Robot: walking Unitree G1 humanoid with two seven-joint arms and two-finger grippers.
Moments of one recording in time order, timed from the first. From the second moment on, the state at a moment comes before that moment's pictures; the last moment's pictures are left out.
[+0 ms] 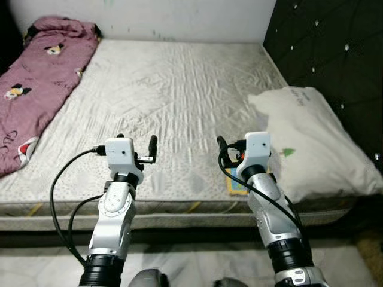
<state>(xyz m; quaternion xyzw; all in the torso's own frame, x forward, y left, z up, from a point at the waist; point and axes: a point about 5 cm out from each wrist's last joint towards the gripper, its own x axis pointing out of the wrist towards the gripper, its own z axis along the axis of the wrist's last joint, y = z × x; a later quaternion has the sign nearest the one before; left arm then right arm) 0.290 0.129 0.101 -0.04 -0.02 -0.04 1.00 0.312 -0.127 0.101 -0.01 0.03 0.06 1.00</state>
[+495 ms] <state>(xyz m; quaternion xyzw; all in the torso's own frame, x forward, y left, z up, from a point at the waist) 0.289 0.128 0.099 -0.05 -0.02 -0.04 1.00 0.311 -0.127 0.093 -0.01 0.05 0.06 1.00</state>
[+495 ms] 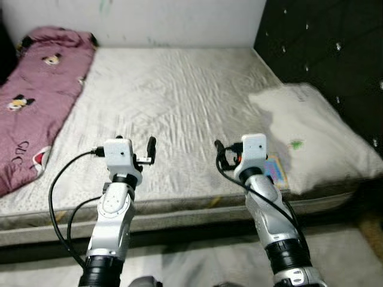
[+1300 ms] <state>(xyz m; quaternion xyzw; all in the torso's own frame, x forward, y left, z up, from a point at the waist) 0.288 0.125 0.099 -0.04 -0.02 -0.06 1.00 0.309 -0.126 0.089 -0.01 0.07 0.07 1.00</state>
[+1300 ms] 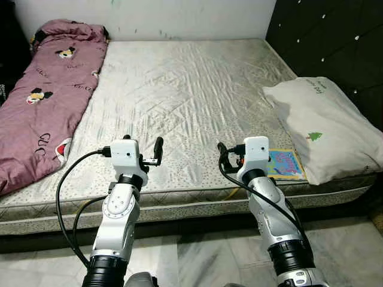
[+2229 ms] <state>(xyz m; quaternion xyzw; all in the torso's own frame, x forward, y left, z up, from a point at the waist) 0.289 0.135 0.099 -0.04 -0.02 -0.05 1.00 0.312 -0.113 0.093 -0.01 0.06 0.09 0.99</state>
